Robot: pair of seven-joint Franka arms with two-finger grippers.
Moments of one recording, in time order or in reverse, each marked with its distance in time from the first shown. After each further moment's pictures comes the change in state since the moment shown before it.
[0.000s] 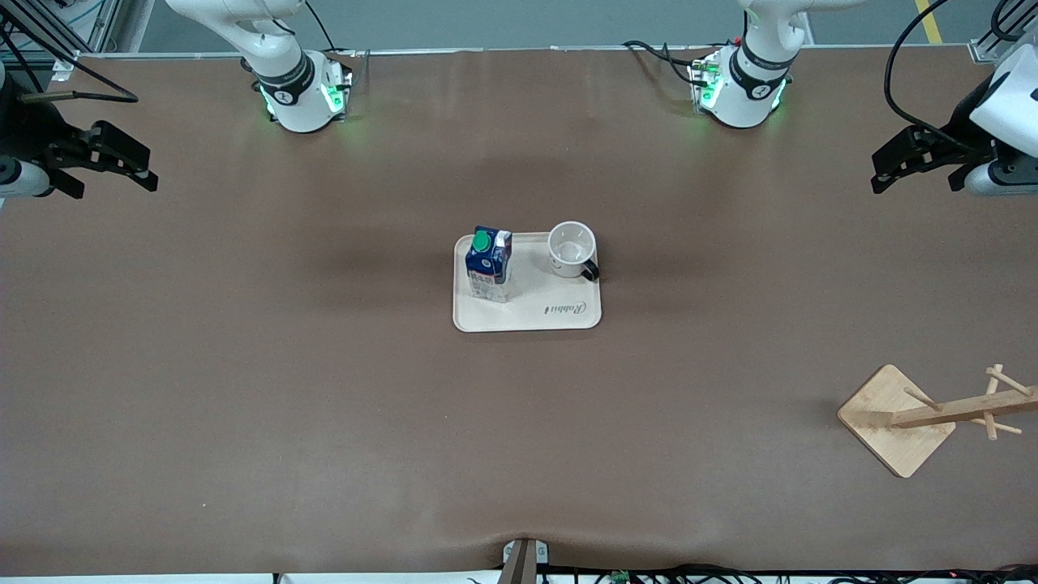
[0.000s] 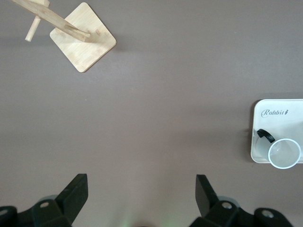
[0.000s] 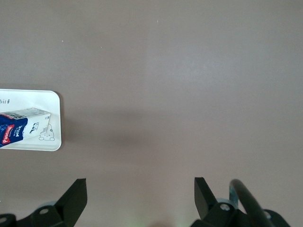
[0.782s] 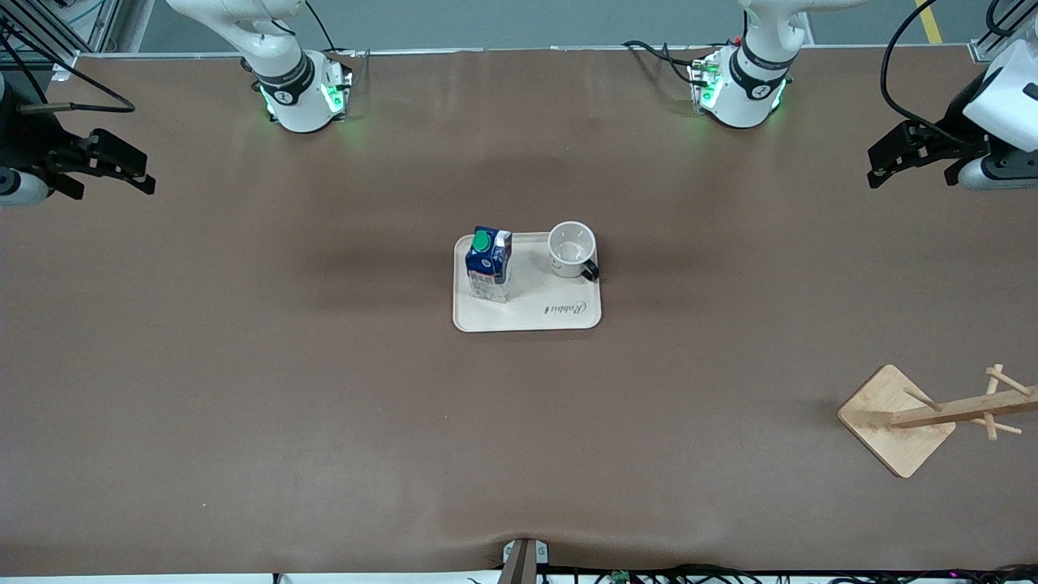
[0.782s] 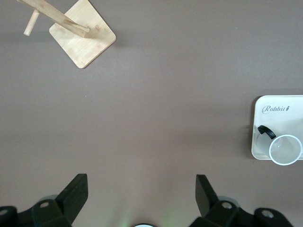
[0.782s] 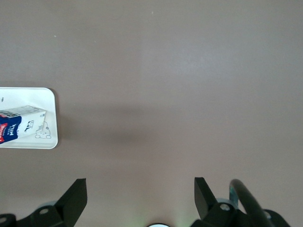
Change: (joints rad) left arm -0.002 -0.023 0.000 -0.026 0.000 -0.003 0.000; right arm -0.016 -0.006 0.002 -0.025 0.001 0.000 0.000
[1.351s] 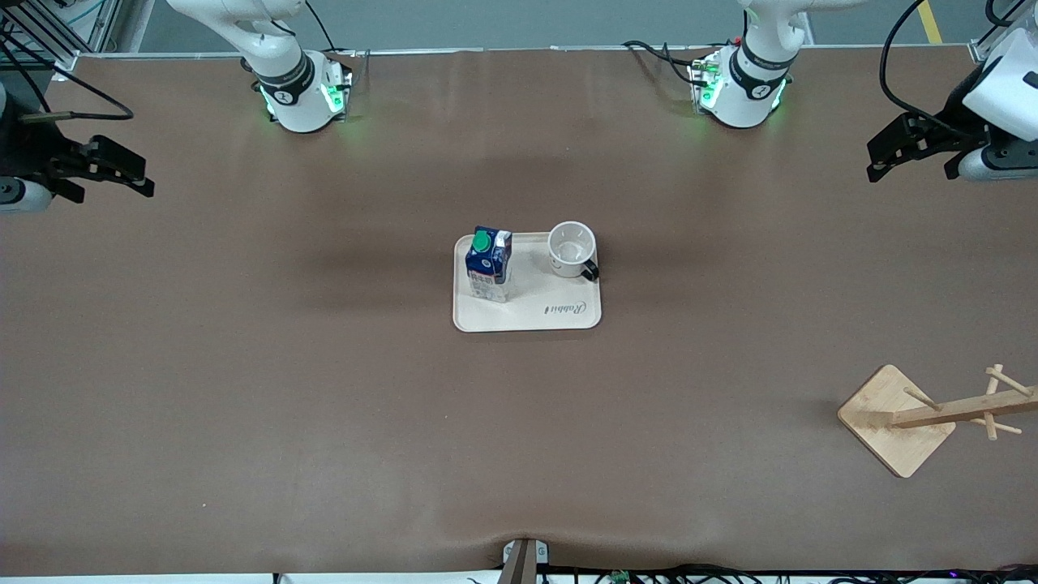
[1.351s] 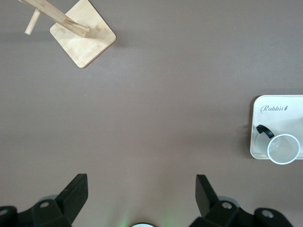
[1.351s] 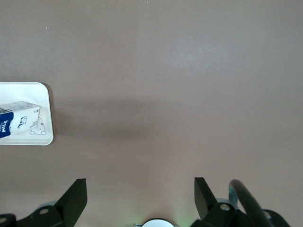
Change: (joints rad) left arm -0.007 -0.013 -0.001 -0.007 0.000 -0.003 -0.011; right arm -0.020 0.000 -0.002 -0.044 0.000 0.001 0.004
